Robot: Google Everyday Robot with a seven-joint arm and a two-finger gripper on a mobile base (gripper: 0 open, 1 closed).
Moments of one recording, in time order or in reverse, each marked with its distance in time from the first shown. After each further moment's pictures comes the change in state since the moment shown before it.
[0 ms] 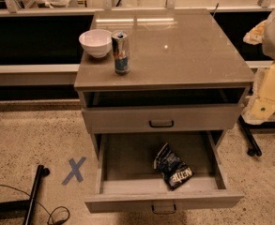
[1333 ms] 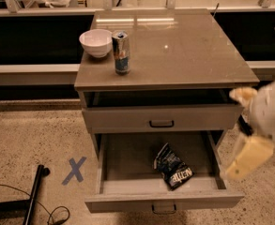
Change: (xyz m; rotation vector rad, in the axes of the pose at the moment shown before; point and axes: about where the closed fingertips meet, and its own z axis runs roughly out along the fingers) arm 0.009 0.072 0.086 -0.024 -0.228 0.082
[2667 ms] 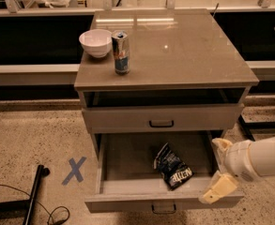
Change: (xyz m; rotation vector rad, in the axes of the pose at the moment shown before) arm 0.091 0.025 0.163 -0.110 -0.159 0.181
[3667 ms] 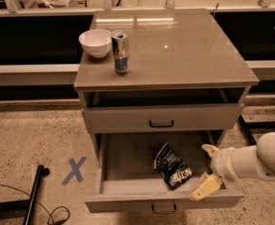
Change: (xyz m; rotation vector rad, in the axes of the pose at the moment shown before) arm 0.038 -0.028 0.078 -0.013 -0.063 0.046
